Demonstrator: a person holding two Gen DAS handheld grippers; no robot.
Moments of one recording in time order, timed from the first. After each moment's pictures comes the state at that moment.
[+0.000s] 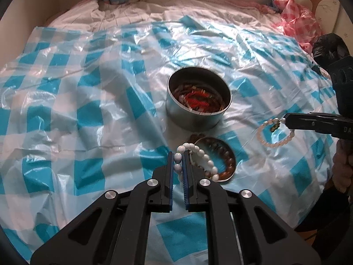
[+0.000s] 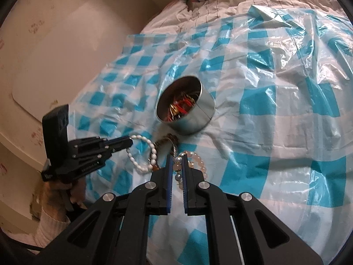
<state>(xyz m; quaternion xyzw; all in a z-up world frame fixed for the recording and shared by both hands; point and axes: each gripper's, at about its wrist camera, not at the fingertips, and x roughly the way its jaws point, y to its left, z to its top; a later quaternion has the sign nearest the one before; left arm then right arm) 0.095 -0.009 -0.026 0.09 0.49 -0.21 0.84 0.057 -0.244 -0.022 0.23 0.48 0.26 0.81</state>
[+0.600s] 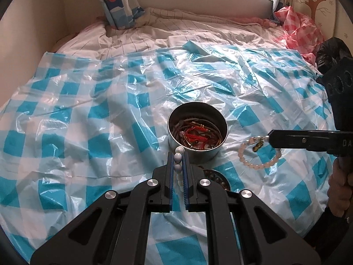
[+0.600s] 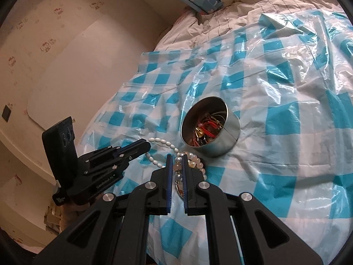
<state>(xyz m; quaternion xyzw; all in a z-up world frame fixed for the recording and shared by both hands) 0.096 -0.029 0.005 0.11 0.42 -0.18 0.88 0.071 -0.235 -0.010 0.28 0.43 0.29 0.81</state>
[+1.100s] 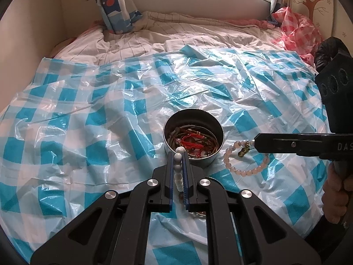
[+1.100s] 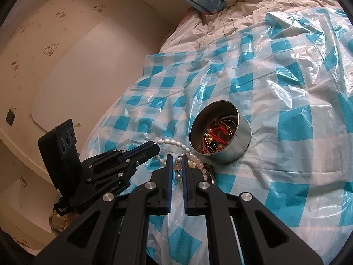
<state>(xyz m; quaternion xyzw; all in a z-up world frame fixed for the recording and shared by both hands) 0.100 -0.037 0.008 0.11 0.41 -0.19 0.89 0.082 -0.227 -0.009 0.30 0.42 0.30 0.80</state>
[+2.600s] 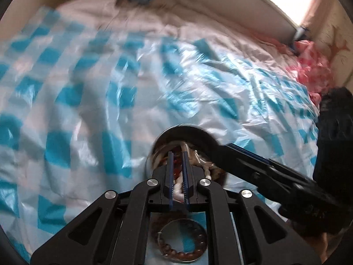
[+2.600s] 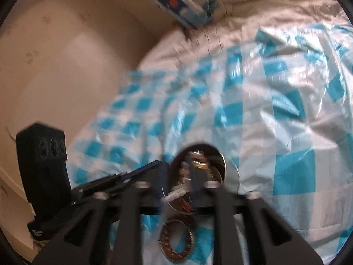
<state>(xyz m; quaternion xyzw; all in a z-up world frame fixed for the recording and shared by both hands) 0.181 -0.042 -0.035 -0.05 0.48 -0.17 0.86 0.148 -0.207 -0.029 0.27 0.41 0.22 0.84</state>
